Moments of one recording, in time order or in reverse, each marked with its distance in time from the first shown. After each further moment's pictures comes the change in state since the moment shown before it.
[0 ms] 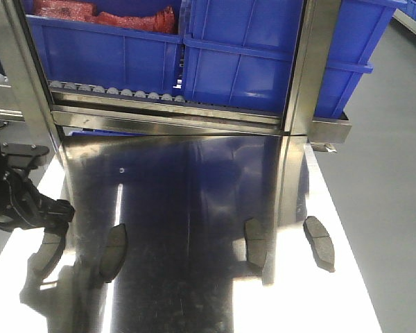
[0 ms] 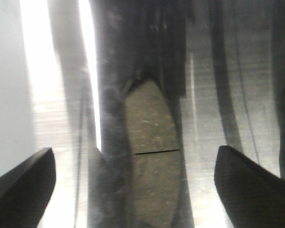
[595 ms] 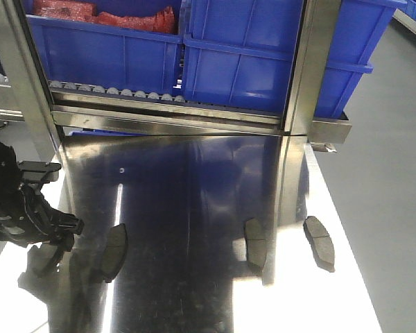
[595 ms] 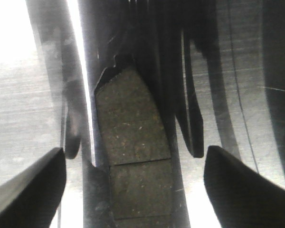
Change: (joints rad) left arm -0.003 0.081 -0.003 -0.040 -0.005 0.031; right arm 0.000 0.000 0.000 0.000 0.000 0.000
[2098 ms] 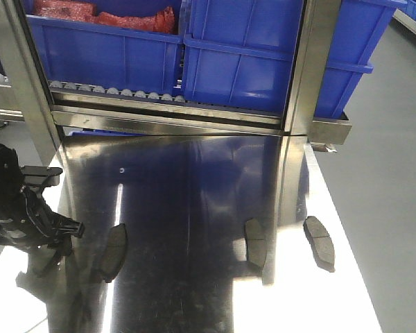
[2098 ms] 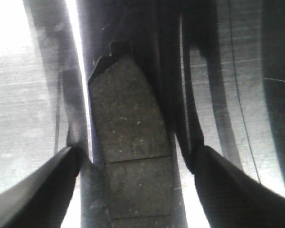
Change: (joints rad) left arm 0.000 0.020 0.000 -0.015 0.017 0.000; right arm 0.000 0.000 0.000 0.000 0.000 0.000
